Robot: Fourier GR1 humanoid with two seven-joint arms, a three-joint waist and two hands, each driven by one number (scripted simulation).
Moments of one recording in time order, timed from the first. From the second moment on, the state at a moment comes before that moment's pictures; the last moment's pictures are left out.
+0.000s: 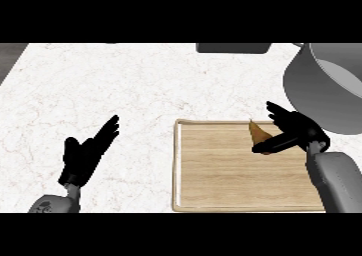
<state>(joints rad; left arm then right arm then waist) -0.07 0.23 -0.16 -1.38 0.11 -0.08 0.12 -0.35 -0.27 -0.01 -1.17 -0.07 0.25 0.60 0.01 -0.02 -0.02</state>
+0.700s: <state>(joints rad) -0.08 0.21 -0.16 -1.38 0.09 -0.08 0.15 -0.25 -0.25 0.00 -1.17 -0.01 0.26 0.32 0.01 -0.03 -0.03</state>
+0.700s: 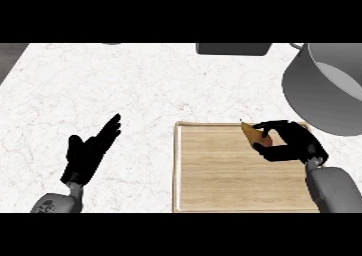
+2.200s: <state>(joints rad) -0.10 0.19 -0.15 -1.35 0.08 -0.10 0.13 -0.19 -0.89 -0.53 -0.48 0.04 0.24 -0.83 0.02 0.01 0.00</state>
